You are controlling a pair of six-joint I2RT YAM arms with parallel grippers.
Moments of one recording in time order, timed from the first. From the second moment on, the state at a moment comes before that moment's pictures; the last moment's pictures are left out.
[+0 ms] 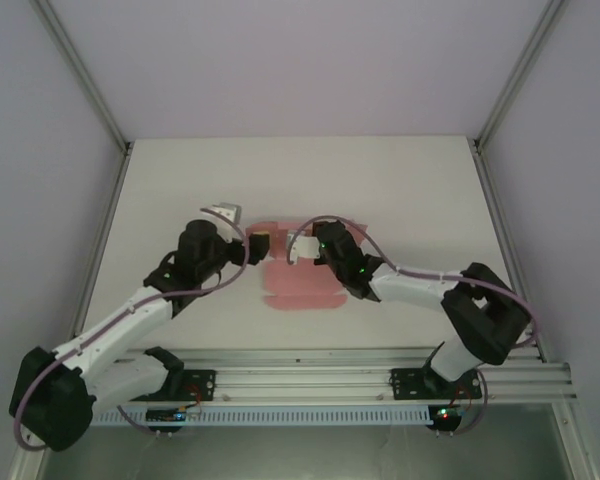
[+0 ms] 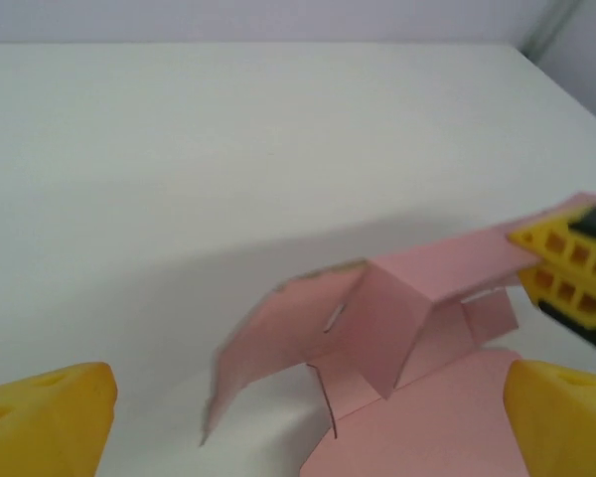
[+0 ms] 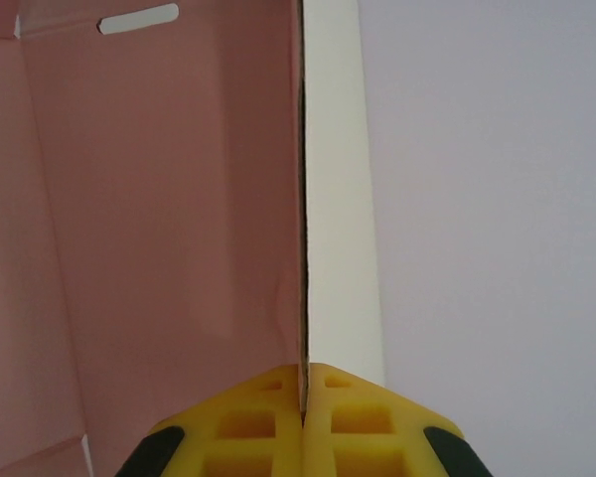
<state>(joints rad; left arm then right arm) -0.54 1.01 0.62 -0.03 -0.03 -0.30 0.82 1.56 0.76 0.37 0.43 -1.15</state>
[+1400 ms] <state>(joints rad) -0.38 1.64 0.75 0.15 0.37 -0.33 0.86 1.71 0.67 0.80 0.58 -1.28</state>
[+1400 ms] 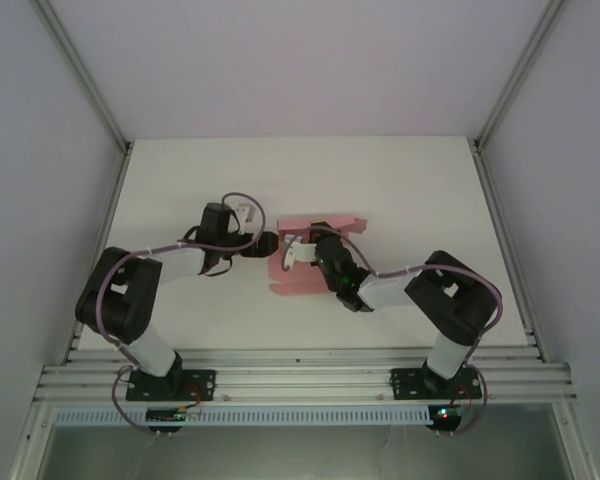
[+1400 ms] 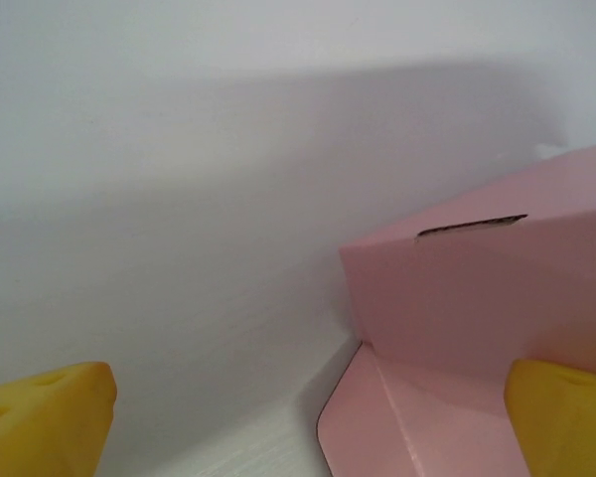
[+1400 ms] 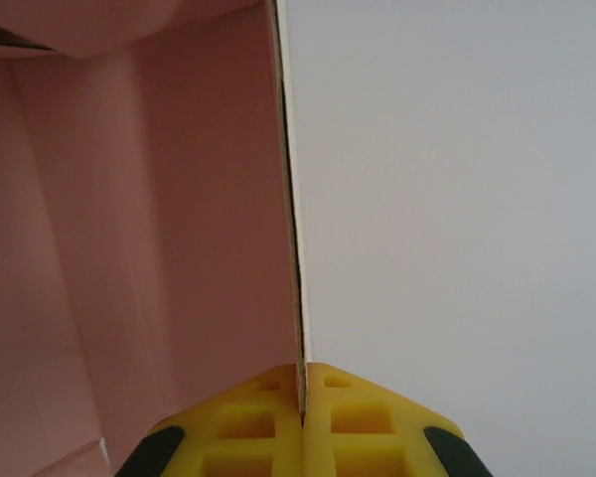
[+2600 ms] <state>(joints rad) -0.42 1.71 0.68 0.41 0.42 -0.15 0.83 1.71 0.68 0.72 0.58 -1.18</state>
